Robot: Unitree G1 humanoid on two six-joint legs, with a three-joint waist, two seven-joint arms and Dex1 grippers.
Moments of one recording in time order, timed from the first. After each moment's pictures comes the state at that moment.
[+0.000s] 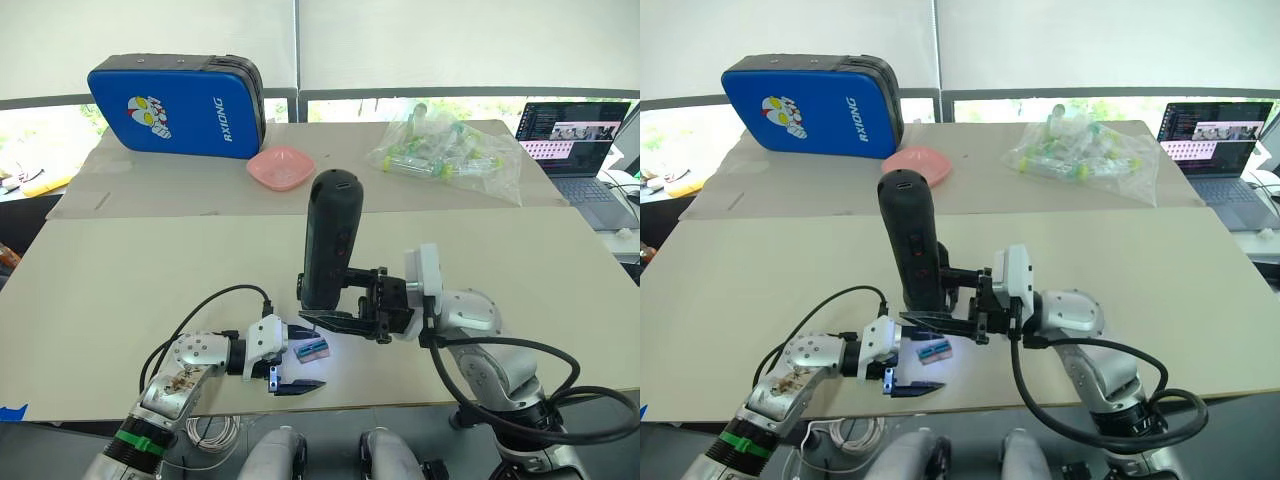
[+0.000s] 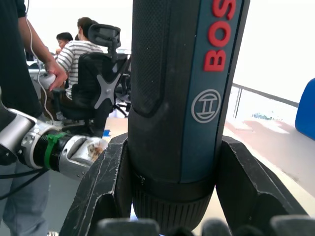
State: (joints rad) left arm -0.16 0.53 -0.26 -0.02 -0.21 0.02 -1.15; right arm -0.33 -0.38 0.20 -0.40 0.55 0.25 1.00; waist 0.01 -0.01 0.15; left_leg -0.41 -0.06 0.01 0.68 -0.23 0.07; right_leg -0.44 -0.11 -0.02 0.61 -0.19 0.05
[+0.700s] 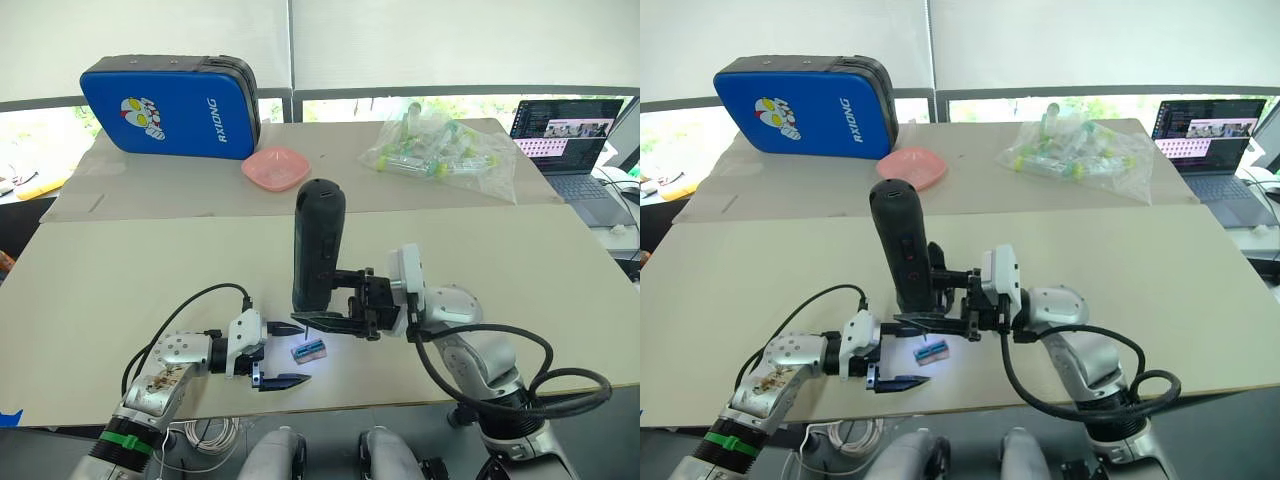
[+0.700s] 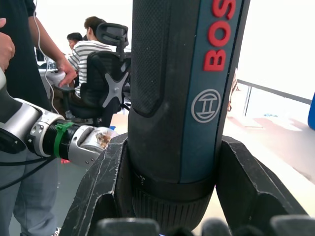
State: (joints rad) left arm -0.14 0.57 -0.20 0.02 -0.29 0.03 -1.20; right arm -0.37 -0.33 0.22 -0.29 0.51 0.22 1.06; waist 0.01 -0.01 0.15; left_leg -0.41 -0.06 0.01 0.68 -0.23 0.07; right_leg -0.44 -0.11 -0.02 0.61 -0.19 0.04
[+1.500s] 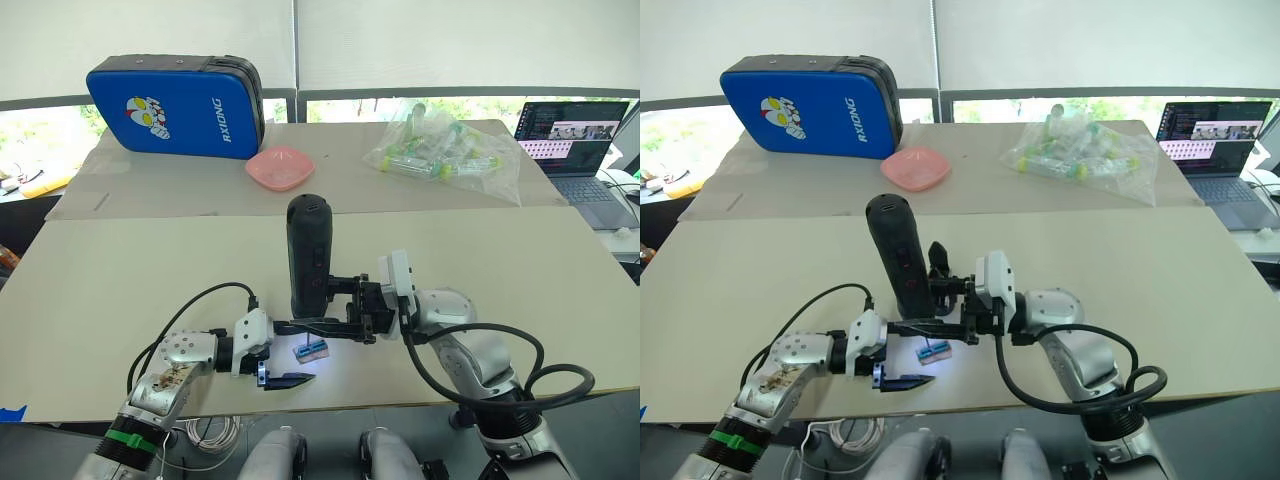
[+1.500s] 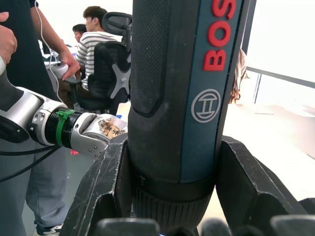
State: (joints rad) left arm -0.15 0.56 -0.23 0.00 -0.27 0.05 -1.17; right arm -0.37 -0.33 0.24 -0.27 0.49 0.22 1.08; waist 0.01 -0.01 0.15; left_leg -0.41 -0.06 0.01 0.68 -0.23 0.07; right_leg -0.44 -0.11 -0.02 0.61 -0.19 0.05
